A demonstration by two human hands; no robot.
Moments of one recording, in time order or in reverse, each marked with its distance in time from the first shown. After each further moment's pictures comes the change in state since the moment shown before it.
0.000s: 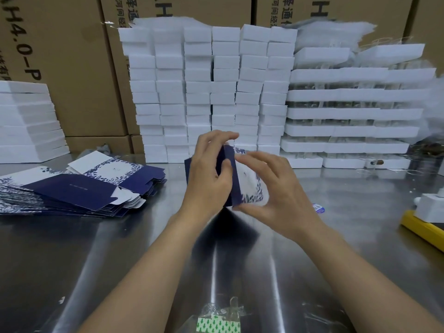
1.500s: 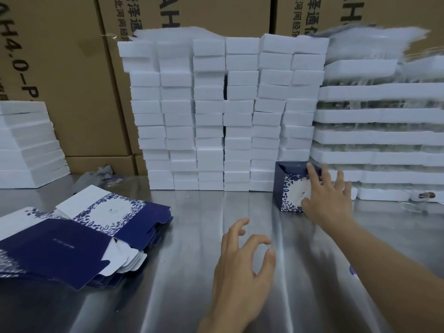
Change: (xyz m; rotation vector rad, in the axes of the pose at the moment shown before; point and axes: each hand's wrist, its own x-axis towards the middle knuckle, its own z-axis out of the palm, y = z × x) left_hand -0.045 -0.073 0.049 0.258 -0.289 -0.387; right_hand 0.080 0.197 0.054 -0.732 -0.467 0.783
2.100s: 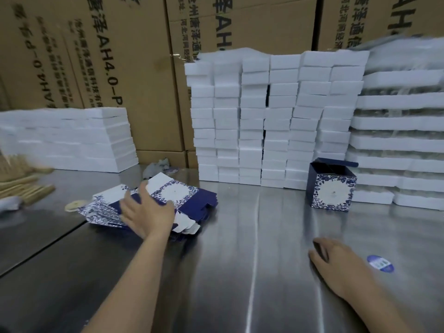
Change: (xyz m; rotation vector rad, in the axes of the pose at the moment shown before) left_hand 0.011 -0.075 -0.223 0.394 0.640 -0.814; right_hand -0.173 -0.003 -0.003 0.360 -0.237 -0.220
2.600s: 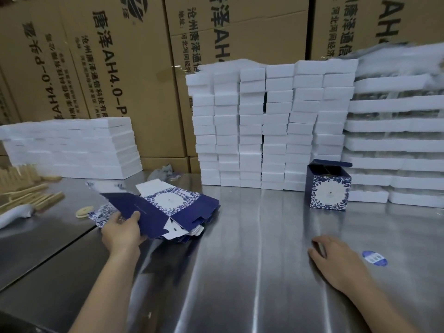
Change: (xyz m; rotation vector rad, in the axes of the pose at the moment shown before) left_hand 0.033 -0.064 -0.045 -0.792 -0.032 -0.385; right_hand -0.004 0.000 -0.001 0.036 0.026 0.006
